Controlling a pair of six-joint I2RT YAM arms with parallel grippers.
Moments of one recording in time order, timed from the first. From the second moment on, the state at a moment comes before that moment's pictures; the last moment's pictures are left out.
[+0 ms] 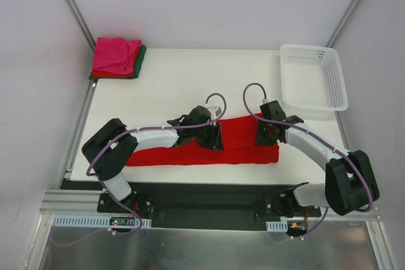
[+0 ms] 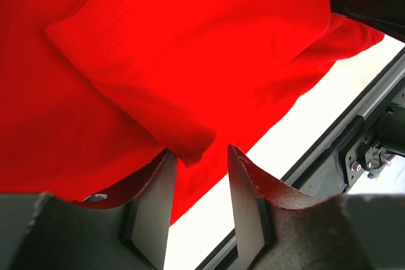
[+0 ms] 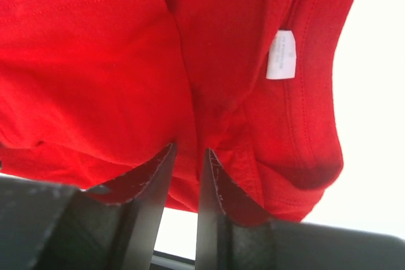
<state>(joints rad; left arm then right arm) -0.85 1.69 0.88 0.00 0.31 -0.63 0.41 1.32 0.75 -0.58 0.04 0.48</state>
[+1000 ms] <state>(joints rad) -0.85 1.70 0.88 0.03 0.31 -0.67 0.42 1.30 0.74 -0.59 0.06 0.49</state>
